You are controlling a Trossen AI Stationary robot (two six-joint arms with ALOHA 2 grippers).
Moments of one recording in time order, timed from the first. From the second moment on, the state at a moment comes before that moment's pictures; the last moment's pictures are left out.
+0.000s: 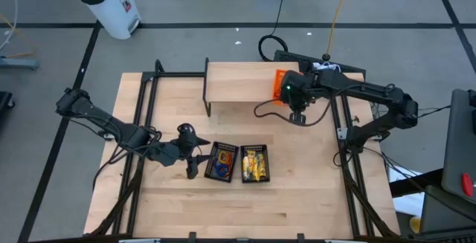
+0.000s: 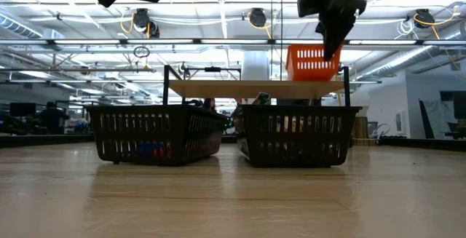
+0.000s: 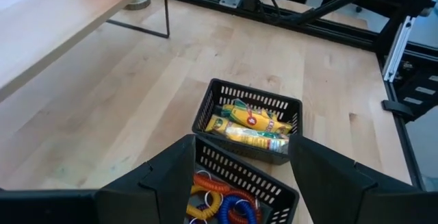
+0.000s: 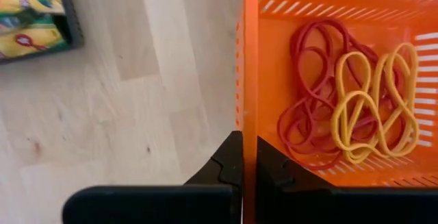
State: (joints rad) left arm -0.46 1.16 0.89 -0.31 -0.54 -0.52; right arm -0.33 1.40 1.36 -1.20 0.08 -0.17
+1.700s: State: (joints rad) left arm -0.46 1.16 0.89 -0.31 -0.55 -0.58; right arm -0.38 1.43 1.36 -1.15 0.16 -0.38
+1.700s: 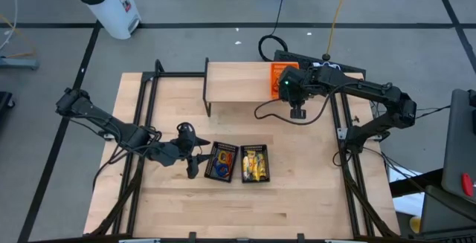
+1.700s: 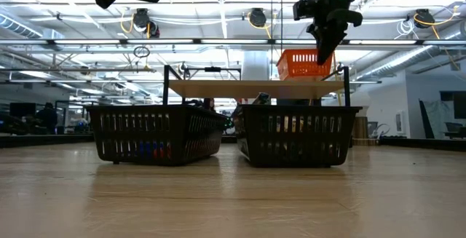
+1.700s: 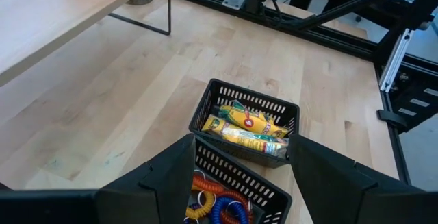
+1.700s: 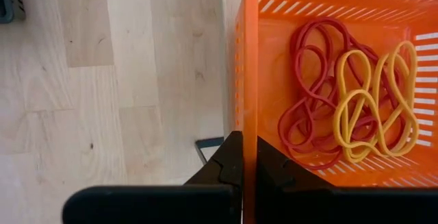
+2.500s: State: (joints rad) left arm -0.46 1.16 0.89 -0.31 -0.55 -0.58; right arm -0.38 1.43 1.36 -1.15 0.16 -0.35
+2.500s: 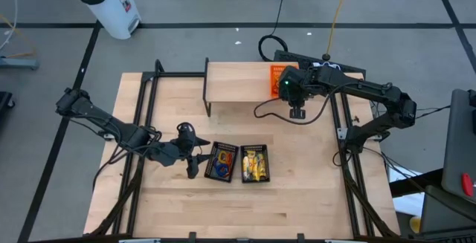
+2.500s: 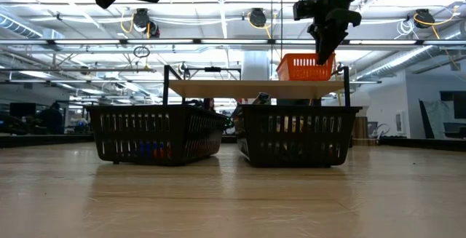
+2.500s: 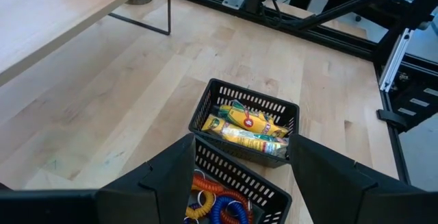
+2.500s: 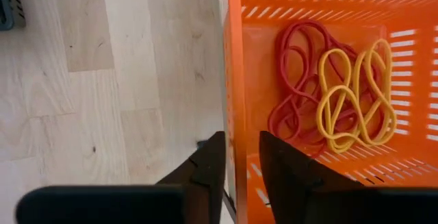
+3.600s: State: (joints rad) left arm -0.46 1.16 0.89 -0.31 -0.55 -0.58; right arm -0.38 1.42 1.36 -1.12 0.21 -0.41
